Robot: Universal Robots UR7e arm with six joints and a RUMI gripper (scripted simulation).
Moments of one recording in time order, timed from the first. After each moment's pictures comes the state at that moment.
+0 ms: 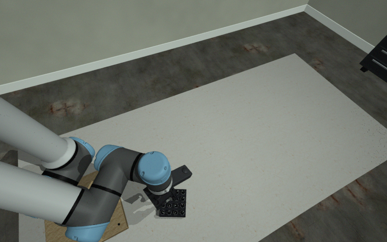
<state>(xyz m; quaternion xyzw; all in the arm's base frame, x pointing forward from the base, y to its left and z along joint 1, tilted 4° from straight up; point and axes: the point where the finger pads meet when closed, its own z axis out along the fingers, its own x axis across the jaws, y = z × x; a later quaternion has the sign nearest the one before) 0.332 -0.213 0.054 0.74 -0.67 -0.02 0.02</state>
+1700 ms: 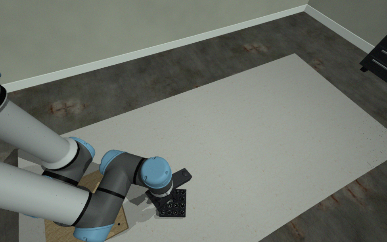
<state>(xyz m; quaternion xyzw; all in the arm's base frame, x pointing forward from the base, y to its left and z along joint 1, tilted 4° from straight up) 0.330 -0.212 0.020 0.74 -0.67 -0.02 0.02</state>
